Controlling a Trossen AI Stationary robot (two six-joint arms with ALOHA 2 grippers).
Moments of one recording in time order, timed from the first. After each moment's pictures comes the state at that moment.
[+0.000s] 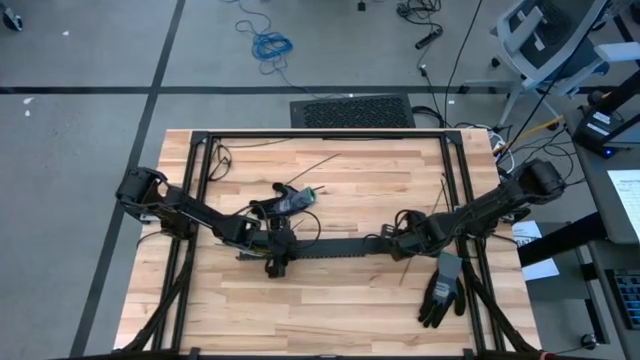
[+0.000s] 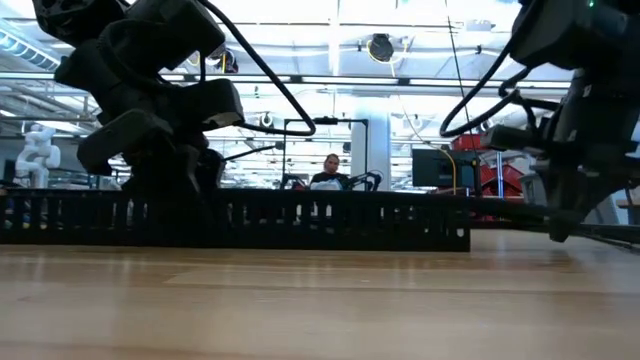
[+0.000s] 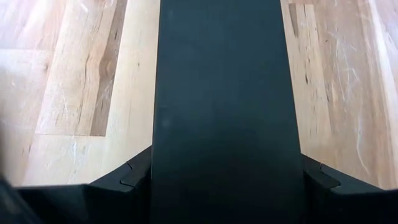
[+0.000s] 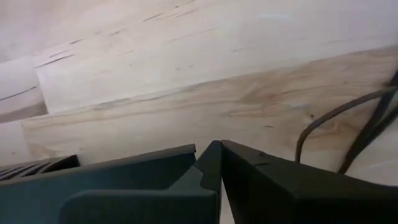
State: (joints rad) left arm -0.23 1.65 0.65 0.04 -0.13 -0.20; right arm 0.34 1.41 0.63 -0.59 0.26 2.13
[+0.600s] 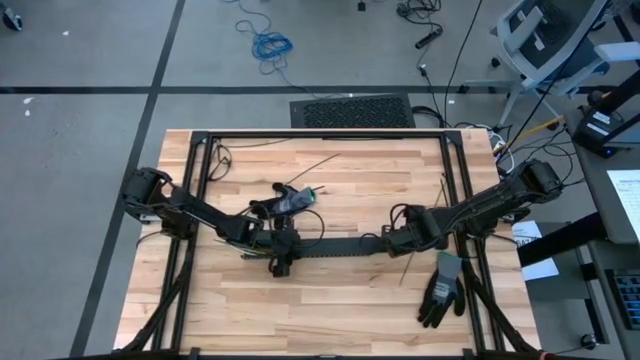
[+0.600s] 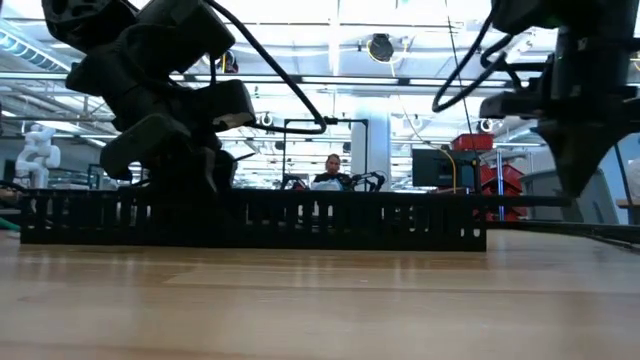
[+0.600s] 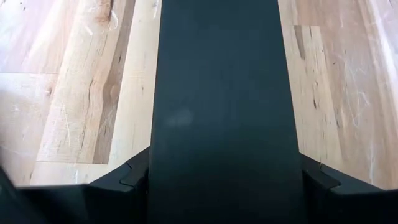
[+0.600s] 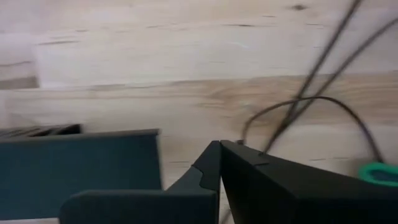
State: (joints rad) left arm -0.23 1.65 0.66 0.09 -0.14 -0.19; right arm 0.33 1.42 0.86 -1.01 0.18 1.97
